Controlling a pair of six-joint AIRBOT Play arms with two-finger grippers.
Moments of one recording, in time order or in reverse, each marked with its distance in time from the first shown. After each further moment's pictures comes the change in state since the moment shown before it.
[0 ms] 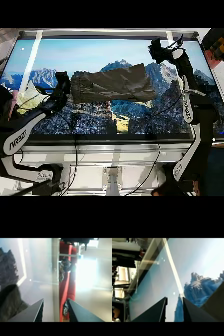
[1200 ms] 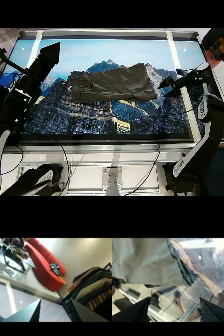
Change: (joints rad) left arm 0.097 0.550 0.025 1.036 -0.010 -0.211; right arm -0.306 -0.099 -0.082 -0.001 1.116 -0.363
